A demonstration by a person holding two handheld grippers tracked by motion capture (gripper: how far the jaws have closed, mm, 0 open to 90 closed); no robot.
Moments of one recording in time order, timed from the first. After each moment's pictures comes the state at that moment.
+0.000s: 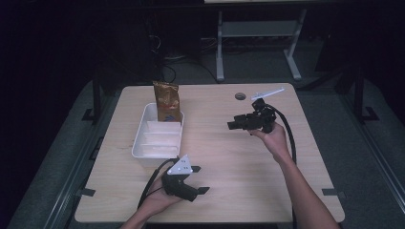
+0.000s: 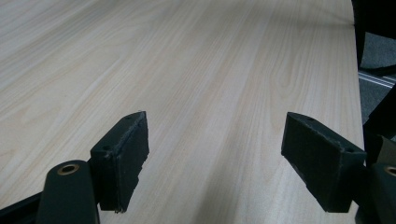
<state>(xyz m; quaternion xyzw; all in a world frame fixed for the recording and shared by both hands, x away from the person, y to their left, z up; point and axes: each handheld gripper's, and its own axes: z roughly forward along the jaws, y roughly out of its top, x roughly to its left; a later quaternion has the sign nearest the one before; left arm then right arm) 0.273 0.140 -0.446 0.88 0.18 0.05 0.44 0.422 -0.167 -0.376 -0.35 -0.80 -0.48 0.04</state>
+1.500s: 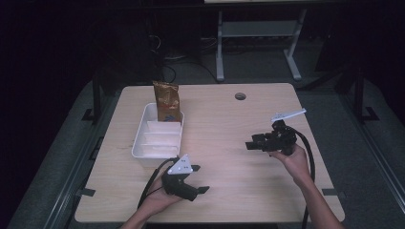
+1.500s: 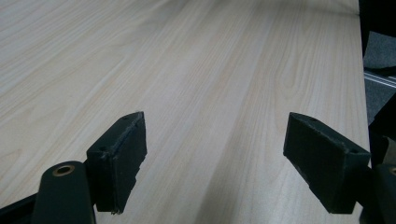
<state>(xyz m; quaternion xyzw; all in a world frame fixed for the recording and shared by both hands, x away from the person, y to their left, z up) 0.274 0.140 -0.445 0.88 0.19 0.06 0.44 0.366 -0.216 -0.404 -0.37 -0.80 -0.47 0.05</state>
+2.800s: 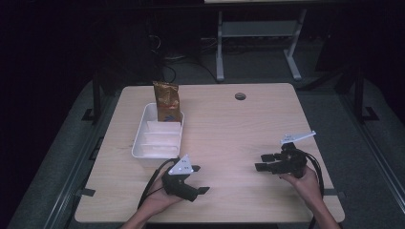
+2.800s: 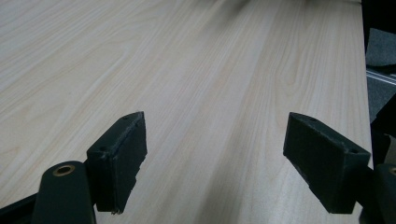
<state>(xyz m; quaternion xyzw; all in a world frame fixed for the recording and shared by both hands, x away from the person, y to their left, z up) 0.272 0.139 -0.446 0.88 0.19 0.06 0.43 0.316 -0.241 -0.439 -0.38 -0.80 -0.45 0.06</state>
